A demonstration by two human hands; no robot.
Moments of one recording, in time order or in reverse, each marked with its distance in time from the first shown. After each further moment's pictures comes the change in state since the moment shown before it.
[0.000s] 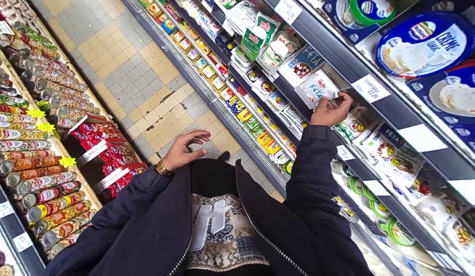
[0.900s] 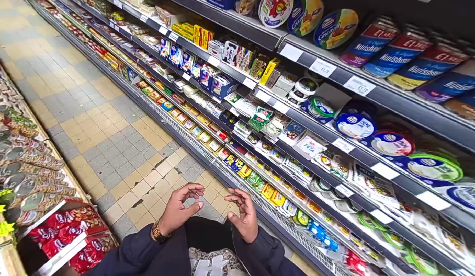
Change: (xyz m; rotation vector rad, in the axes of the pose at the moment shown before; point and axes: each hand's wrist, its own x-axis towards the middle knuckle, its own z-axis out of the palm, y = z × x) left_hand -0.052 0.006 -0.206 -0.217 0.021 0.200; right_hand -0.357 -0.287 0.096 0.829 -0.700 -0.157
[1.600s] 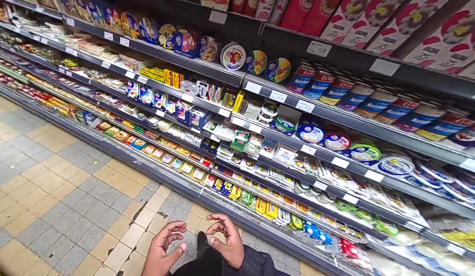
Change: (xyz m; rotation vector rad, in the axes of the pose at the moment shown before) left_hand 0.013 -0.004 -0.099 -0.090 -0.066 -0.055; right_hand 0.052 0.015 0.089 -0.093 0.022 0.064
